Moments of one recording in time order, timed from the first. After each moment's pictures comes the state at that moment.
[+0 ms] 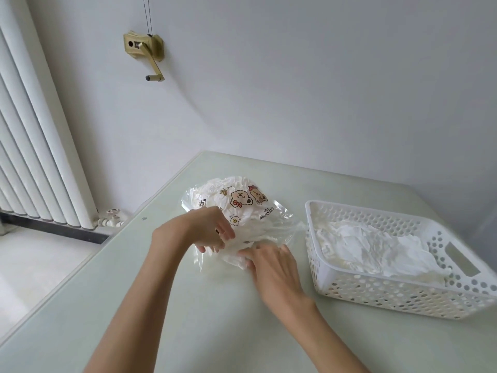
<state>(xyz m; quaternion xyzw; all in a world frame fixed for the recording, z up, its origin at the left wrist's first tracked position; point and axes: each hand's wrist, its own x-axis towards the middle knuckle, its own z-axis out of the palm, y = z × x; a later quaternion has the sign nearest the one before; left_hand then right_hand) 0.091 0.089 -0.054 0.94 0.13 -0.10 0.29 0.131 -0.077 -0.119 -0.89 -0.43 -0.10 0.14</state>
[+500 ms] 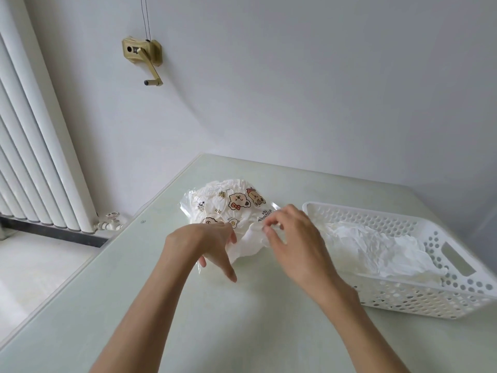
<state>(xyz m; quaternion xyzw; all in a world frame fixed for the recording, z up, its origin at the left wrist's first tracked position) 0.095 0.071 -0.061 0.95 0.16 -0.21 0.15 0.140 -0.107 -0.058 -0.86 -0.39 -0.11 0.31</state>
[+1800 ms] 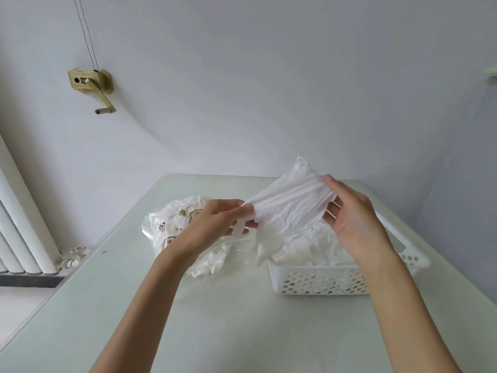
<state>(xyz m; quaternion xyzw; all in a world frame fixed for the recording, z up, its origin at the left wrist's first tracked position) 0.098 -0.013 -0.007 0.78 0.02 0.07 0.62 0.178 -0.216 0.008 -0.56 -0.12 0.07 0.82</state>
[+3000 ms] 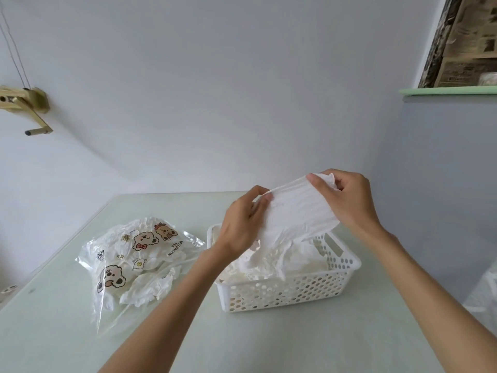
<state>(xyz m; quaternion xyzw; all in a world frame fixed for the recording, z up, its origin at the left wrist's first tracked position) 0.191 -0.119 -0.012 0.82 -0.12 0.26 0.49 0.244 -0.311 0.027 -0.79 -0.23 -0.28 0.49</state>
